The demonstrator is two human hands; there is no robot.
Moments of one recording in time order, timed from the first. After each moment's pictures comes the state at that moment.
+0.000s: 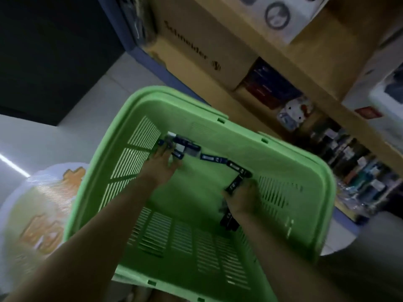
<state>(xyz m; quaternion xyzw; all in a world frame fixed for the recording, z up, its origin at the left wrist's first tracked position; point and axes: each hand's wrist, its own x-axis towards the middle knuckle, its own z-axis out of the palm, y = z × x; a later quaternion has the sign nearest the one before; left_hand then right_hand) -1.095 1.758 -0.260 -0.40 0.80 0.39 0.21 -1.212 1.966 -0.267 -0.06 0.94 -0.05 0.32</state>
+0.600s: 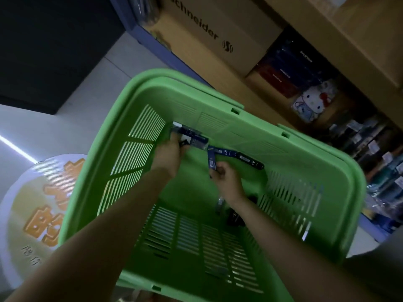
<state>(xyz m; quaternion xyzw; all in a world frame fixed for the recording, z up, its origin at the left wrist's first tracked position) -1.117 1.764 -0.269 -0.44 0.80 0.39 0.14 -1.197 1.918 -0.271 -0.07 0.80 -0.34 0.49</state>
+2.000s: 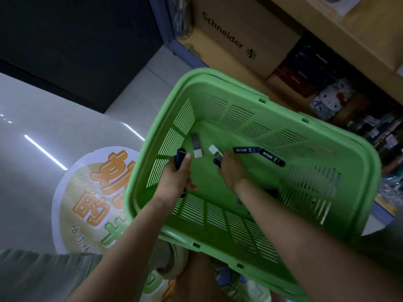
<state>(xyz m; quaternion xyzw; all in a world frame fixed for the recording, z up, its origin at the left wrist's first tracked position) -1.043 1.792 -0.146 -0.60 0.45 0.66 0.00 -1.170 1.875 -0.276 -0.36 0.86 0.04 0.36</state>
